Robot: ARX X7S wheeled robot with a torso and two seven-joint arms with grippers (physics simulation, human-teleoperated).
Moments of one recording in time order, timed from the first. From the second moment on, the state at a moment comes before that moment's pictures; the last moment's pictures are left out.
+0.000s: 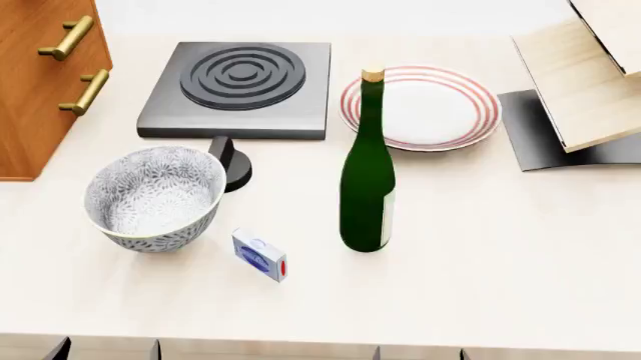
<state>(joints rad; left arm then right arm) 0.00 0.00 0.00 0.00 0.00 0.00 0.00 0.00 0.00 0.00 0.00 0.00 0.00 0.00</state>
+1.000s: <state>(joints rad) 0.00 -0.09 0.12 0.02 0.00 -0.06 -0.12 0.00 0.08 -0.09 -0.05 0.11 0.03 0.15</state>
